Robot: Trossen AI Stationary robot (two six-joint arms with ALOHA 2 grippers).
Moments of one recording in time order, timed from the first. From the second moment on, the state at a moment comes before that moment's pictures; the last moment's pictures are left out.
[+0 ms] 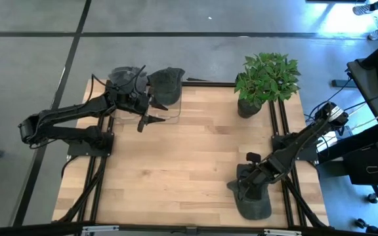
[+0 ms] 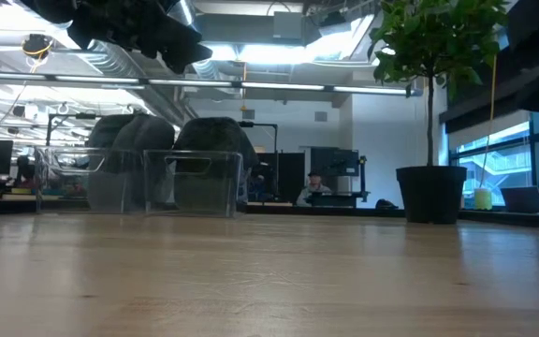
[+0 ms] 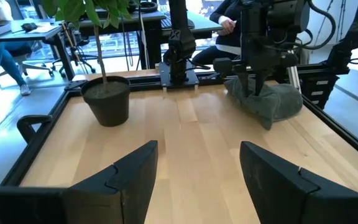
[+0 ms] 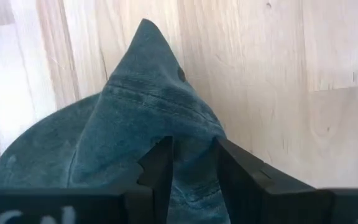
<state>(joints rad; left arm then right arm) 0.50 0.97 0.66 0.03 0.59 0.20 0.68 1.41 0.88 -0.77 0.11 0.81</state>
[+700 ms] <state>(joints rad) 0.50 0.97 0.66 0.03 0.48 0.19 0.68 1.51 0.88 -0.77 0.10 0.73</state>
